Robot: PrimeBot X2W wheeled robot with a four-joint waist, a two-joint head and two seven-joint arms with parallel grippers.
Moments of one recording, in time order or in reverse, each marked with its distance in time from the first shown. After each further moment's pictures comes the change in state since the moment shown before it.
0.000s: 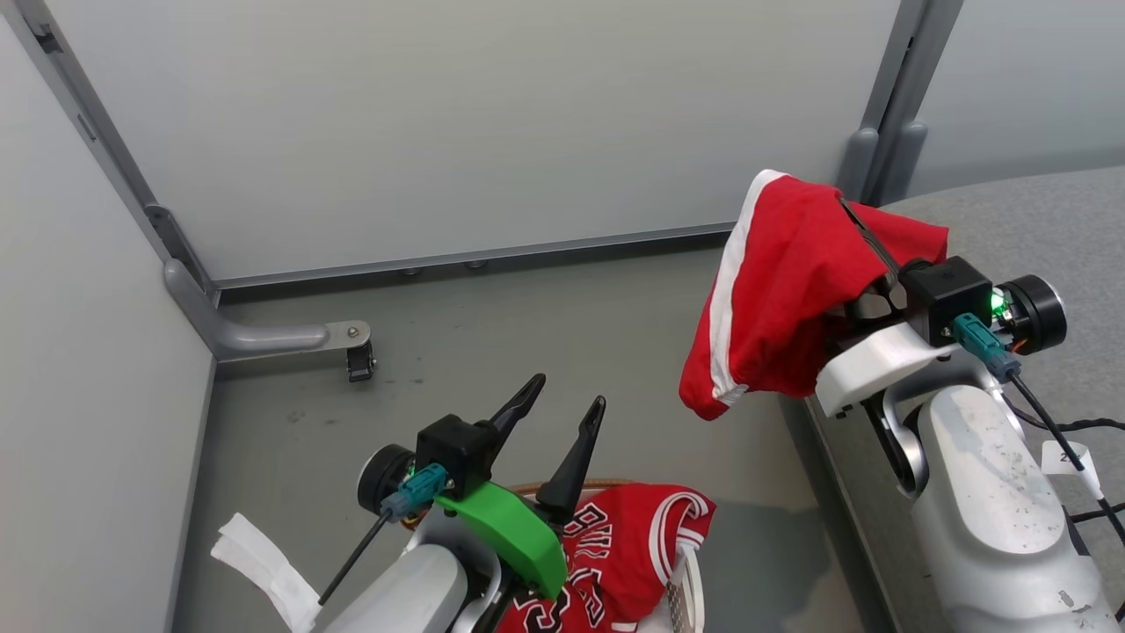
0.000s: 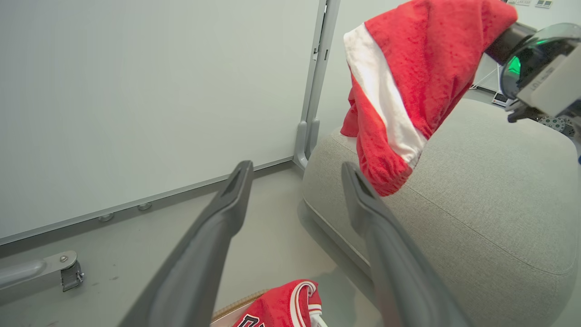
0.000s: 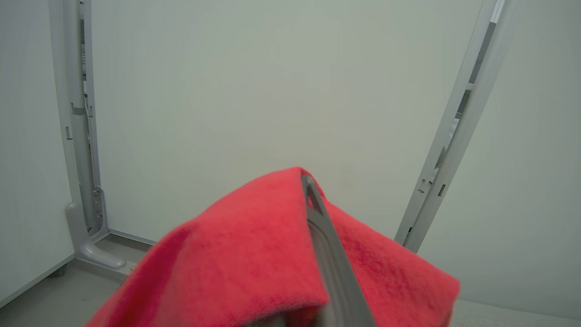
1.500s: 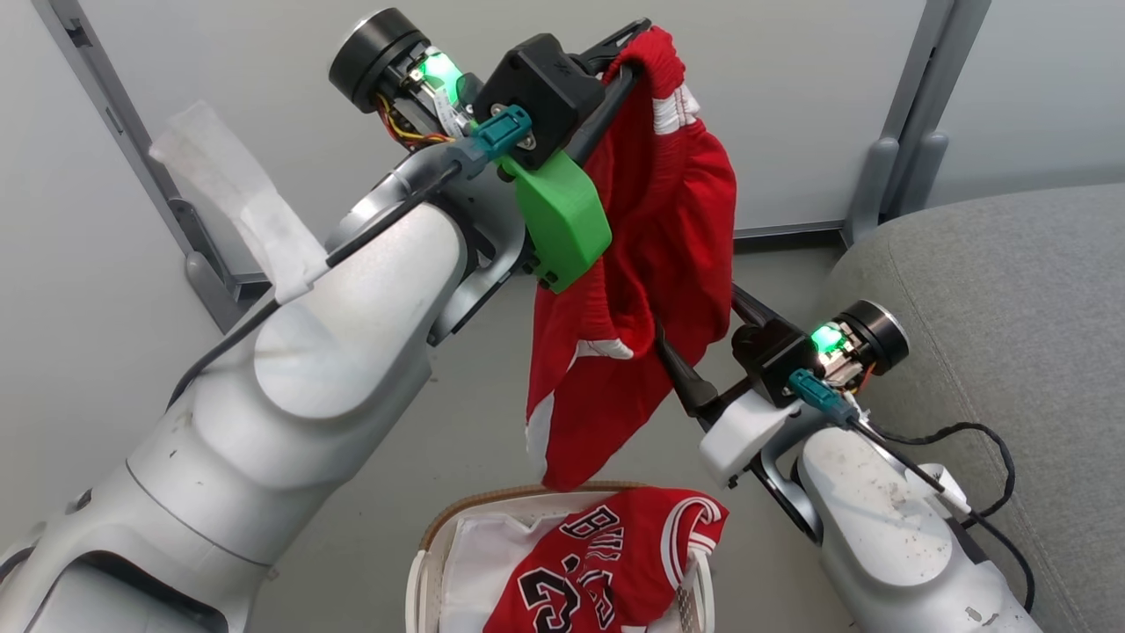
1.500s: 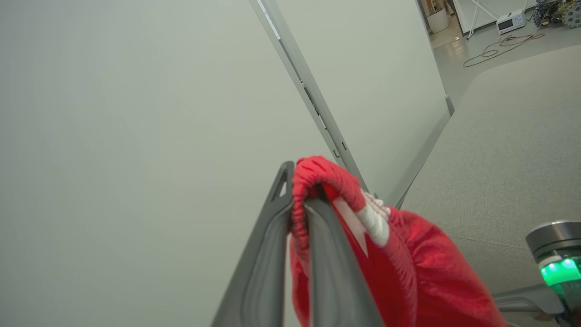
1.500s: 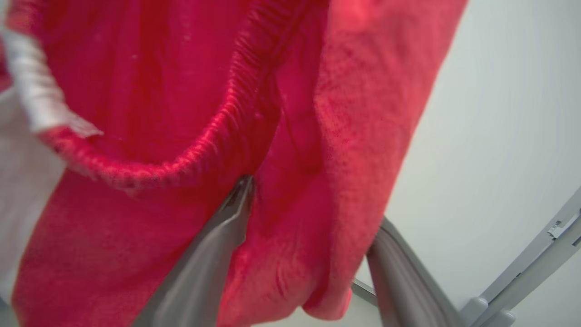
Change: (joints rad) left arm -0.647 0.043 -0.045 -0.080 0.192 -0.079 0.304; right arm -0.012 0.020 0.318 0.058 0.013 0.000 0.000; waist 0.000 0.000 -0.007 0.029
